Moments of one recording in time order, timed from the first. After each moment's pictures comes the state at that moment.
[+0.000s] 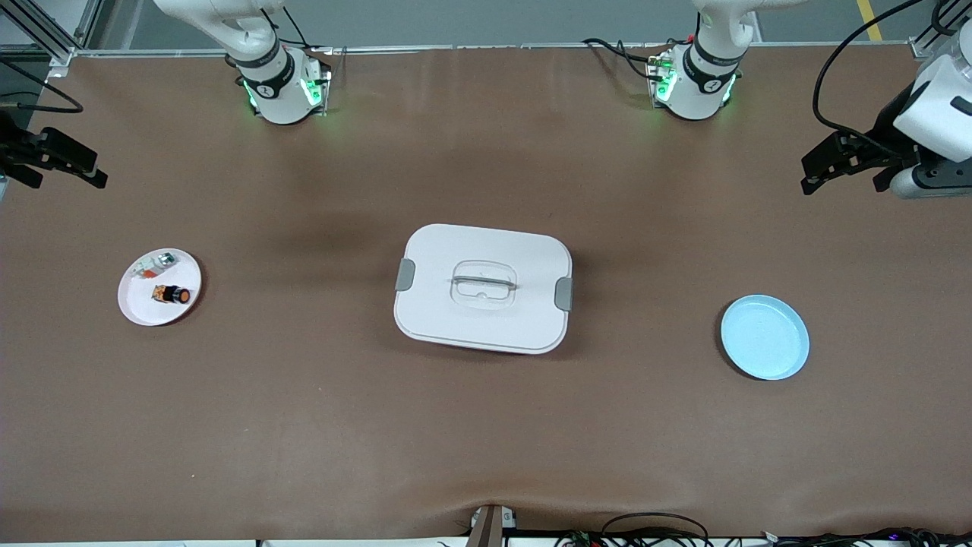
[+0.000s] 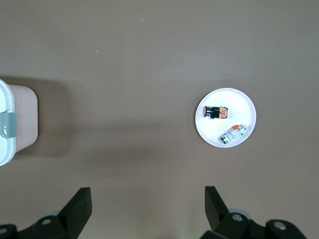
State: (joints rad) left arm 0.08 -0.02 -0.22 -1.52 0.01 1.52 -0.16; right arm 0.04 -0.09 -0.12 -1.63 0.04 1.53 -0.04
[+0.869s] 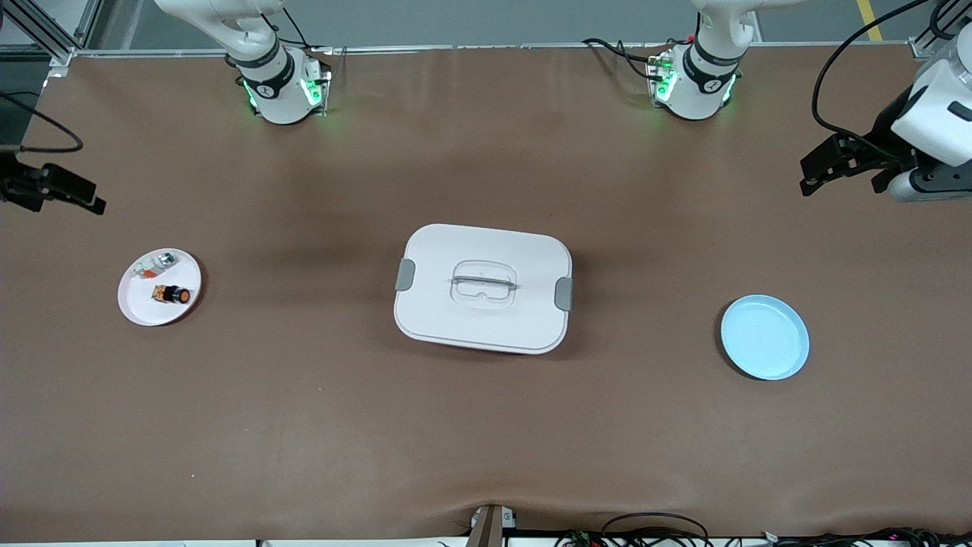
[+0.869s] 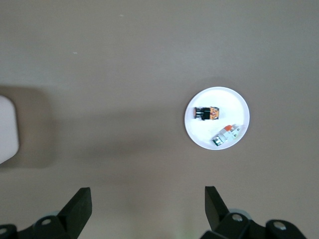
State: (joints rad) left arm 0.08 -0.02 -0.22 -1.53 0.01 1.52 -0.16; right arm -0.02 0.02 -0.13 -1.63 0.03 1.59 -0.05
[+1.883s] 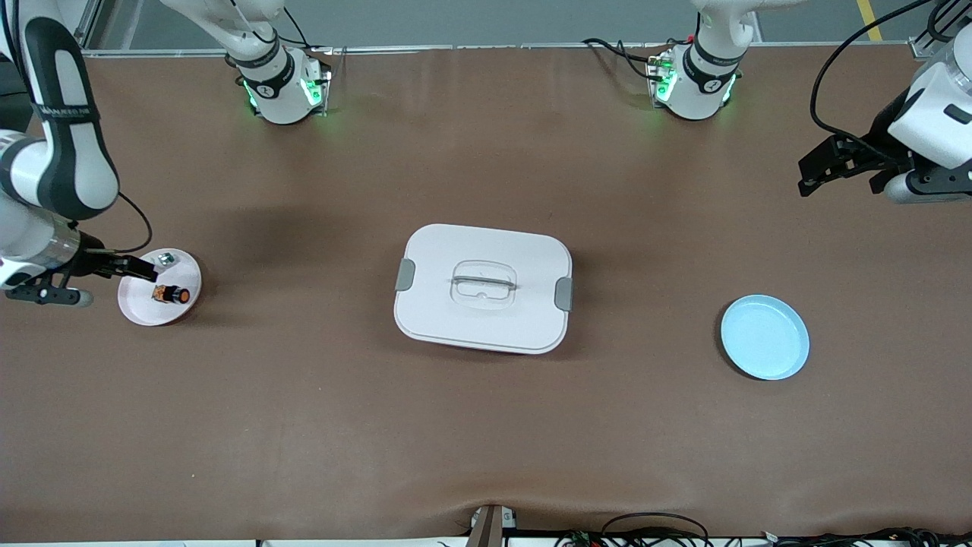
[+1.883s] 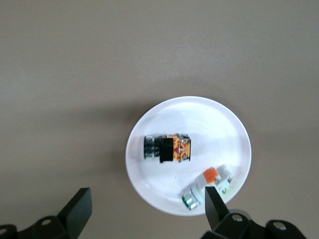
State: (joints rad) left arm 0.08 -0.01 -0.22 -1.53 0.01 1.52 -0.16; right arm -0.19 0.24 -0.13 -2.10 0.02 2.29 -0.23
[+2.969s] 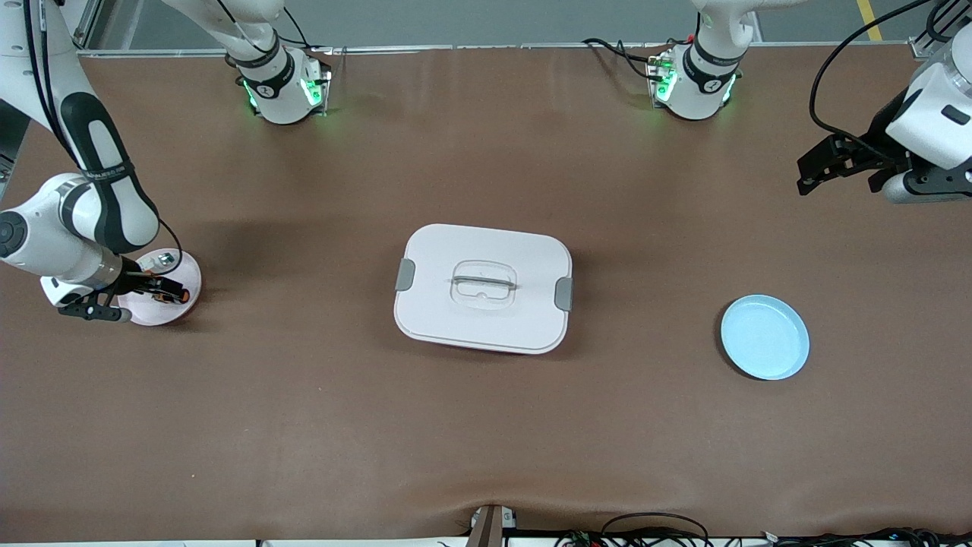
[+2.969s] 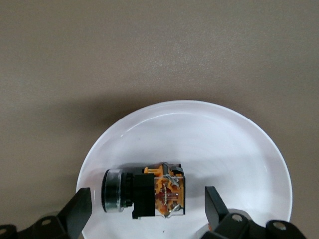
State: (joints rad) left arm 0.08 -0.01 -0.22 -1.53 0.01 1.51 -0.16; right arm -0.22 0.45 -0.13 -2.11 0.08 2.51 -0.27
